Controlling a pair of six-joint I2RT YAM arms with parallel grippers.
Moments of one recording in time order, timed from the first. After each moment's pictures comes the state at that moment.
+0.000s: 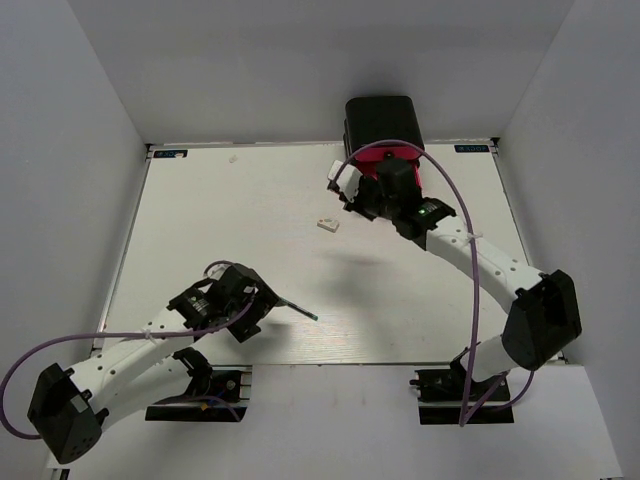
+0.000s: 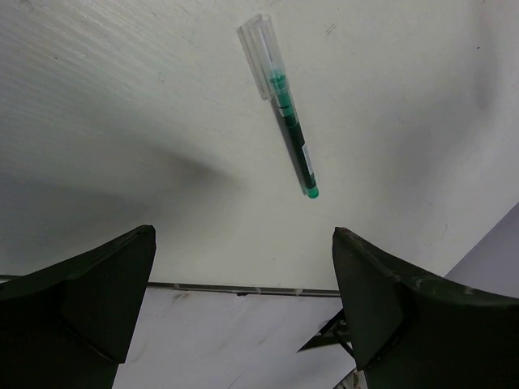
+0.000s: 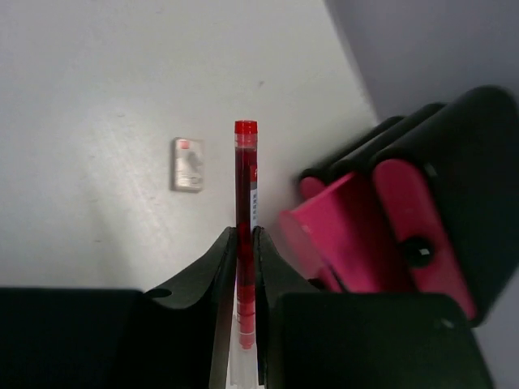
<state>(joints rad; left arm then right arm) -0.74 0.84 0.53 -0.70 -0.10 -1.42 0.63 1.49 1.21 -0.25 -0.17 -0.61</state>
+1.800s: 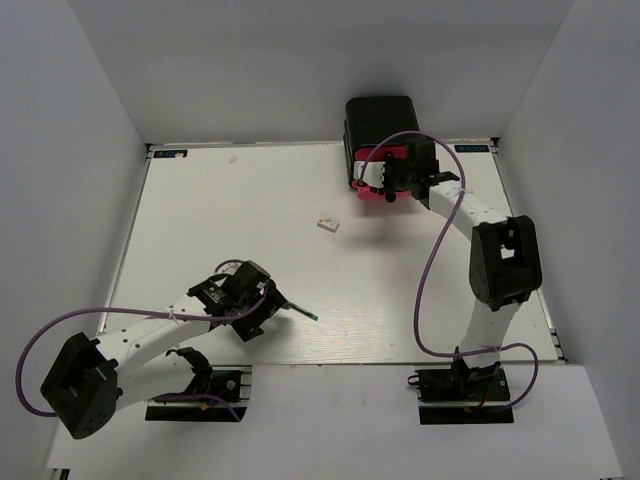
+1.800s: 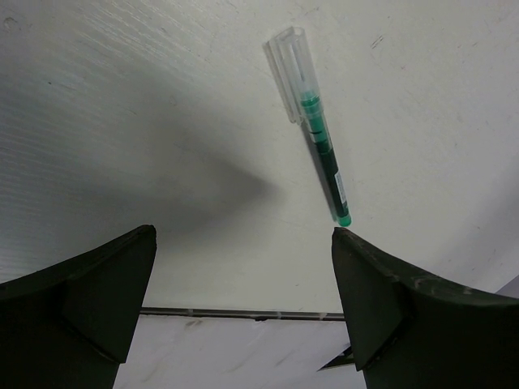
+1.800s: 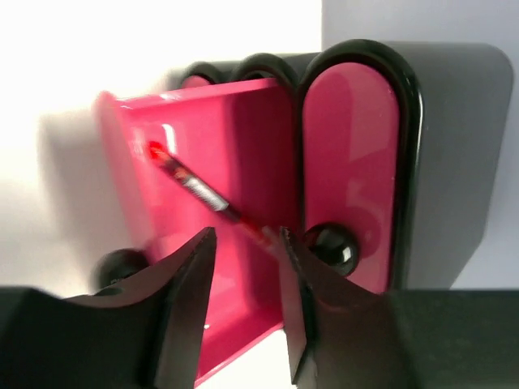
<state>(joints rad) -0.74 1.03 0.53 -0.62 -0.09 -1.39 0.29 1.87 1.41 -0.16 -0.37 -1.34</state>
